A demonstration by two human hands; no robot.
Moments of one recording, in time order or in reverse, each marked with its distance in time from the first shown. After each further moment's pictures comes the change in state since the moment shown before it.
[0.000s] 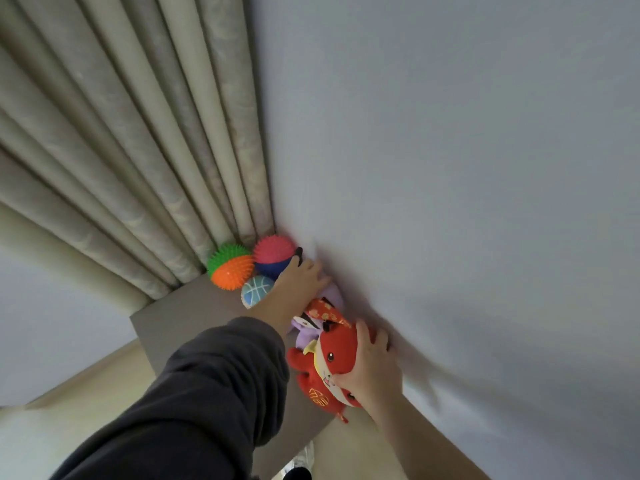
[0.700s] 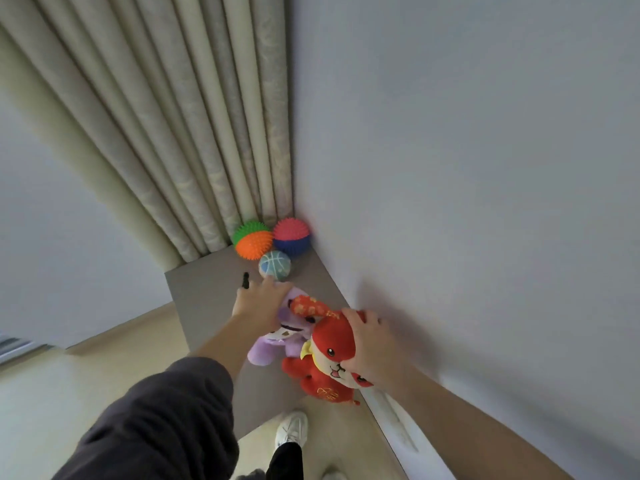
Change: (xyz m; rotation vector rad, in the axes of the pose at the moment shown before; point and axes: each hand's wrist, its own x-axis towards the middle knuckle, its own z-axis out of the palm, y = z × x) left_hand -0.142 0.040 0.018 -0.420 -0.124 -0.496; right_hand -0.046 0.029 -0.023 -0.159 -0.053 -0.417
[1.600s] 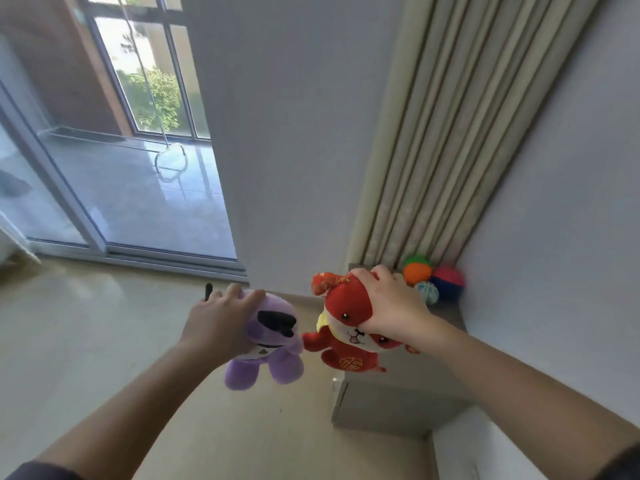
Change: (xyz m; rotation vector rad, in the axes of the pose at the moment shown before) left_hand -0.532 -0.068 0.019 -0.117 0.375 -0.653; right_hand -0.231 -0.235 -0.049 -0.273 0.142 -0.772
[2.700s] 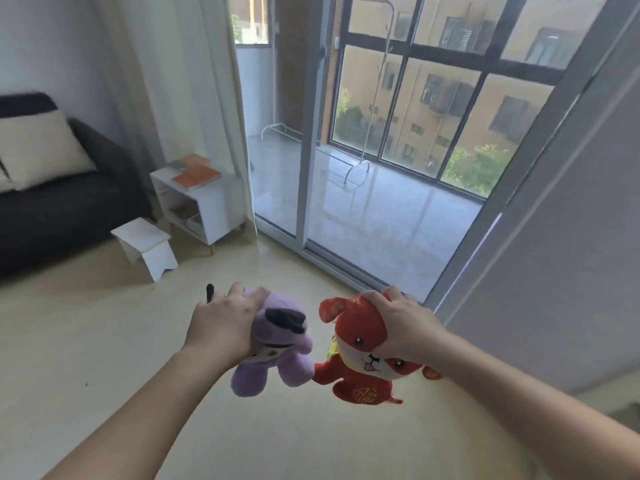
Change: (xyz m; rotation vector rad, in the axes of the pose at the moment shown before) left_hand -0.226 -0.634 0.005 -0.041 0.010 -0.625; right_hand 0.198 -0.678 0.094 -0.147 -0.161 -0.506
